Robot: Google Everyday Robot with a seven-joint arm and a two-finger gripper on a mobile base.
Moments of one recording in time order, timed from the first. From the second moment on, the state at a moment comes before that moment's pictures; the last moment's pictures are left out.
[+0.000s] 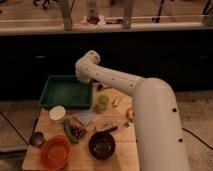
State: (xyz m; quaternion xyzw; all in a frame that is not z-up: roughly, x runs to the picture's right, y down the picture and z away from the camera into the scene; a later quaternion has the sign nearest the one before) arm -0.148 -0.072 0.911 -0.01 -0.19 -0.49 0.85
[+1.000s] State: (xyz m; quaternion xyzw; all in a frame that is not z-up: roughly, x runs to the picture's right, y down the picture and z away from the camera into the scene) arm -0.194 -0.030 0.882 -0.10 -0.29 -0.51 0.80
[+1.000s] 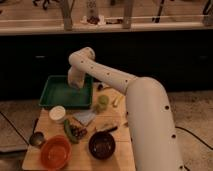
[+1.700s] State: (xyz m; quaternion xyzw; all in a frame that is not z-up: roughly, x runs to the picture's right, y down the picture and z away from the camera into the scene) arm -0.190 0.000 0.900 -0.18 -0.28 -0.51 0.80
